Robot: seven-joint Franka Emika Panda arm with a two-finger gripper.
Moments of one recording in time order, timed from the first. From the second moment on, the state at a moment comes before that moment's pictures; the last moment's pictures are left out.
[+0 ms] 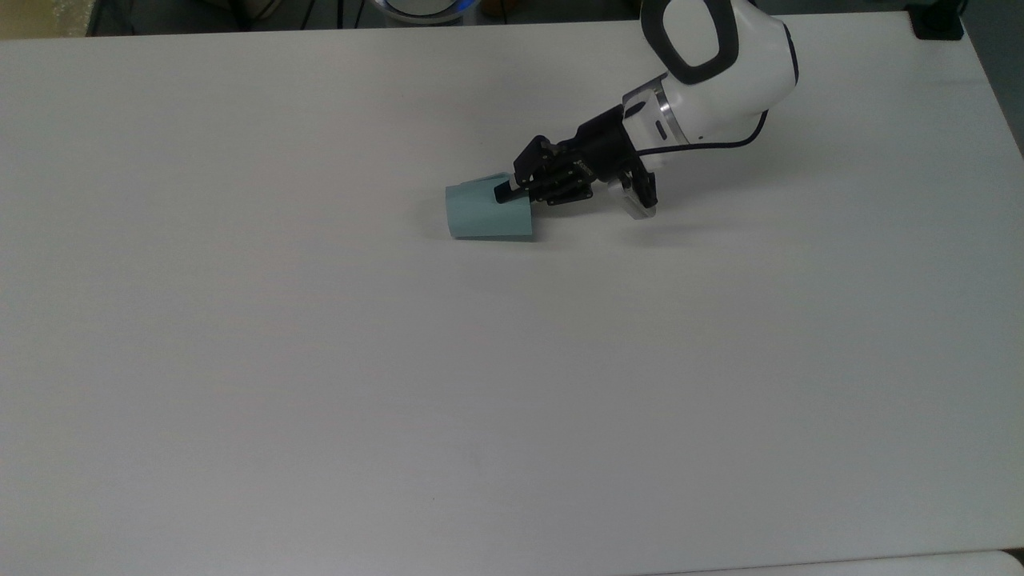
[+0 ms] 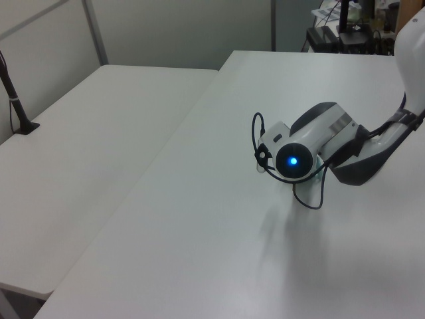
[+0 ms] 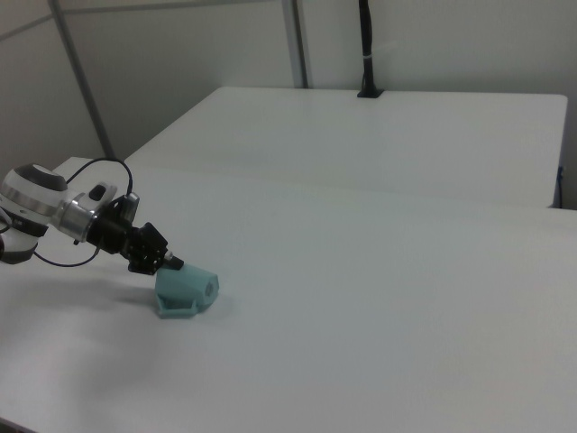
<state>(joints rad) 0.83 0.49 -0.09 -1.75 -0.86 1.66 0.79</state>
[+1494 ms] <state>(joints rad) 0.81 0.31 -0.19 -1.68 -0.71 1.66 0.64</state>
